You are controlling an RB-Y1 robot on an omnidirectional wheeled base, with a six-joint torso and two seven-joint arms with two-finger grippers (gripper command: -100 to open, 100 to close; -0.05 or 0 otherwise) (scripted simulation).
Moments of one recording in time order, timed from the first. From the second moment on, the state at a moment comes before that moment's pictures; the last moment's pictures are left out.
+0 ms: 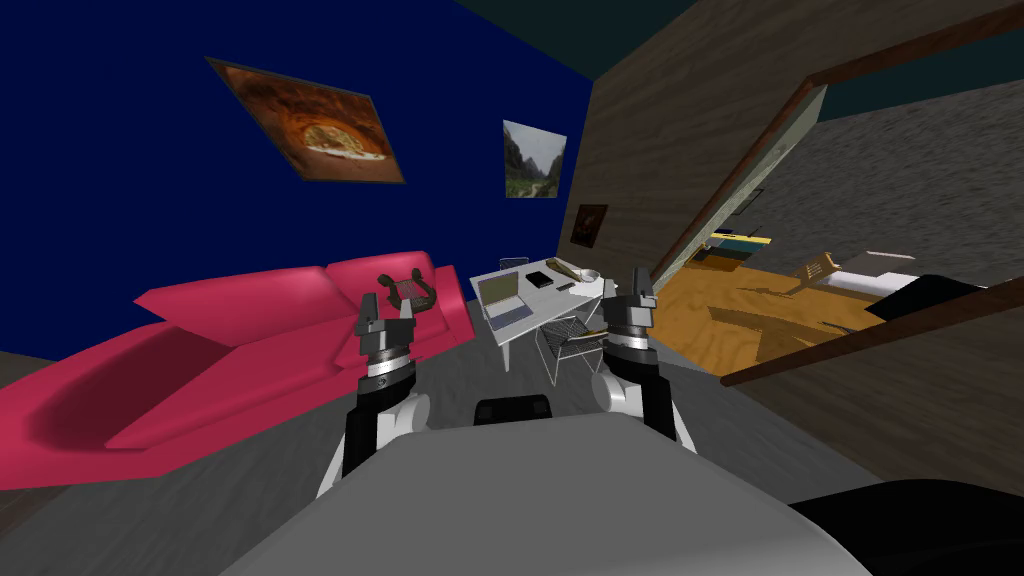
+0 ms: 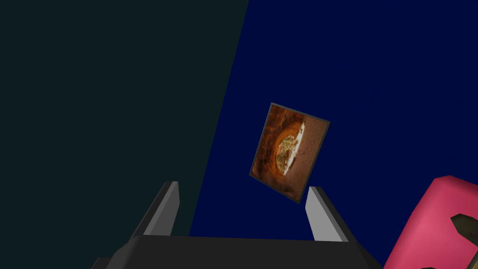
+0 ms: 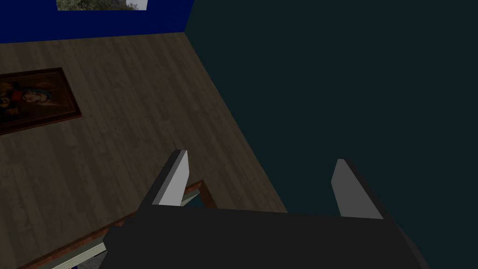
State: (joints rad) left arm 0.55 0.01 0.01 -2.28 0.09 -0.51 0.04; right arm 0.52 0.04 -0.01 -2.38 -0.04 -0.44 0.06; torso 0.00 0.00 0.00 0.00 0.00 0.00
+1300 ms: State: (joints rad) left arm 0.53 0.09 0.01 -2.27 0.08 -0.49 0.04; right arm 0.52 0.04 -0.01 -2.38 -0.04 -0.44 0.06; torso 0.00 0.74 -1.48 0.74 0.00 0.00
